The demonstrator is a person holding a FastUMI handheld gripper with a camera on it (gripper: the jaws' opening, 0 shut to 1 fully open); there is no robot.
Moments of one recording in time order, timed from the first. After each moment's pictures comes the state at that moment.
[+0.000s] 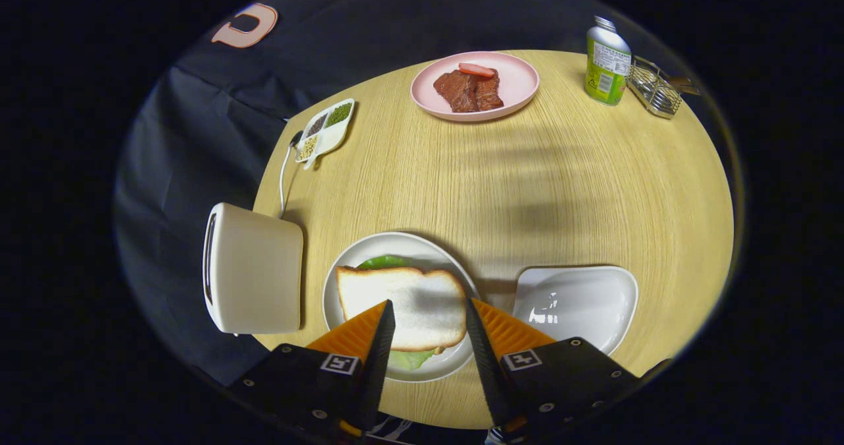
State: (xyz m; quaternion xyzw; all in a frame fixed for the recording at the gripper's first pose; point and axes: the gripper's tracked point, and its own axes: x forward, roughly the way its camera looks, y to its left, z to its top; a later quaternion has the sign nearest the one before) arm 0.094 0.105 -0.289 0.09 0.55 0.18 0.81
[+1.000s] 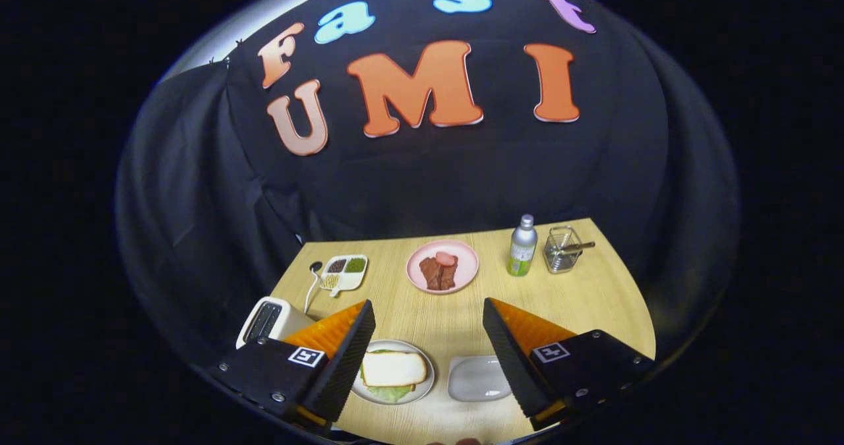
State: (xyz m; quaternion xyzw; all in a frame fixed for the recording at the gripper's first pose) arm 0.092 0.014 -0.012 0.06 0.21 0.11 0.97
